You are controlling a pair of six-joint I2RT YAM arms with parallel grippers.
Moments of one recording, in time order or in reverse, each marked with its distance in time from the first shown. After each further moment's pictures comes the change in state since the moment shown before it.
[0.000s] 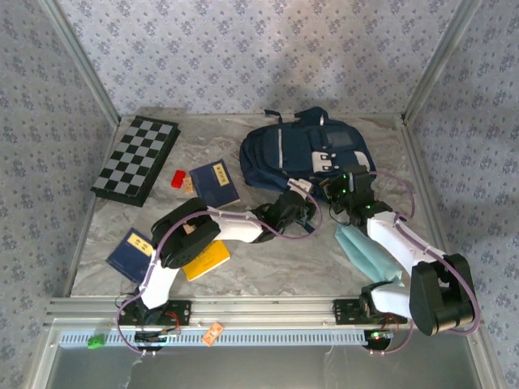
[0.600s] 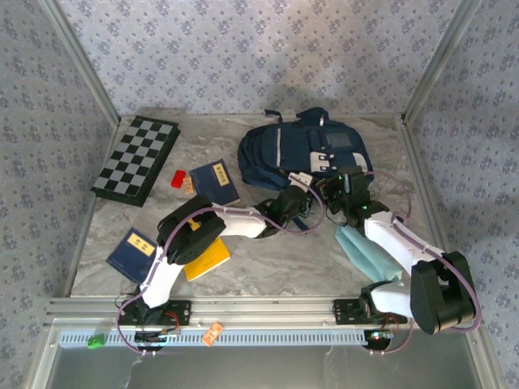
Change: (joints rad) left arm 0.024 0.051 0.060 0.027 -0.046 0.014; right arm 0.039 0.007 0.000 0.013 0.026 0.010
